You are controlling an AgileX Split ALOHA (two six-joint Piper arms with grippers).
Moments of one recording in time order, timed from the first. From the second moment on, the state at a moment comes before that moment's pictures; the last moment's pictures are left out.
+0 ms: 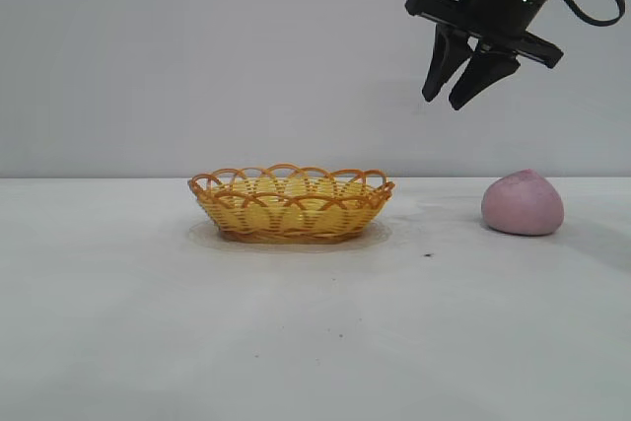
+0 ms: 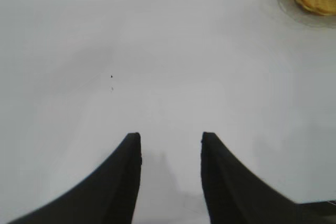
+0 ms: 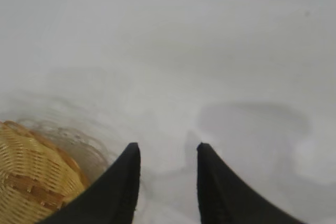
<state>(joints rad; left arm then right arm) -0.06 0.35 -0.55 0.02 1.11 0.00 0.20 2.11 -1.66 0.57 0.74 -0.44</state>
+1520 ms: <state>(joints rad) -0.06 -0.02 -0.48 0.02 1.12 0.01 0.20 2.06 -1.66 0.20 0.97 -0.23</state>
